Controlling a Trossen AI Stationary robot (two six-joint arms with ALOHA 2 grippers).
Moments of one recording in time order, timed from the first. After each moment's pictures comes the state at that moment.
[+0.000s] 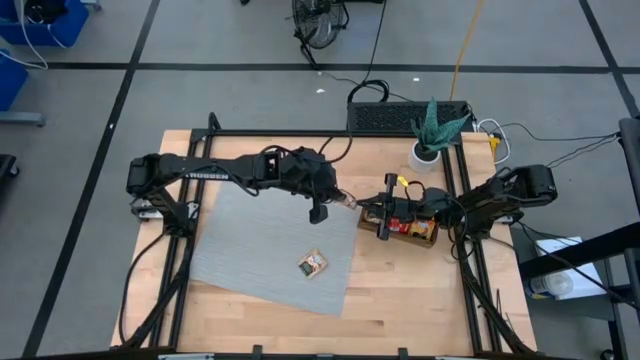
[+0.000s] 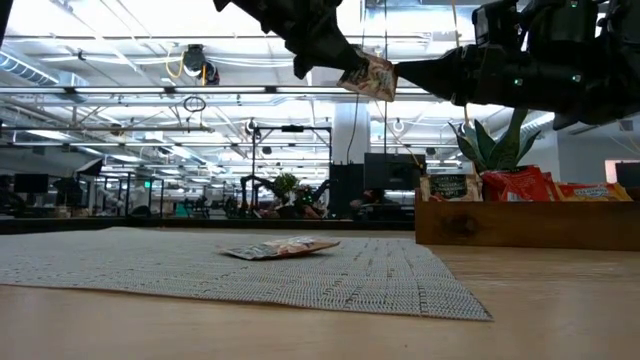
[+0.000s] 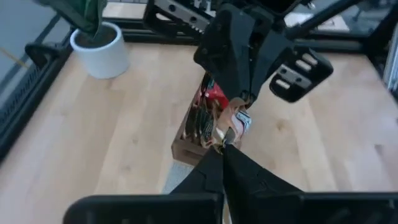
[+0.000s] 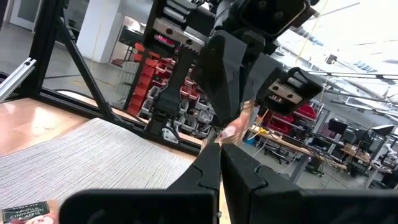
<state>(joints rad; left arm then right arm) 0.11 1.67 1.39 -0.30 0.10 0.01 -0.04 1.46 0.24 1.43 0.02 -0.41</state>
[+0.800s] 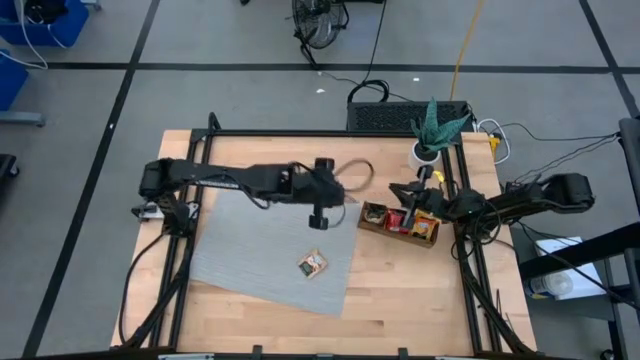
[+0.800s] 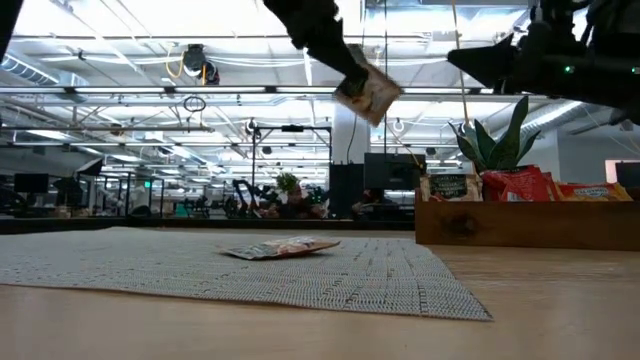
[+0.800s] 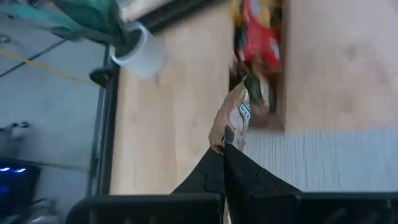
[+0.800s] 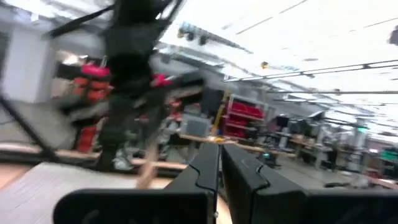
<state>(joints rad) 0.01 1.76 1.55 -0.50 -0.22 0.38 -0.04 1.07 0.02 1.43 0.22 -0.32</state>
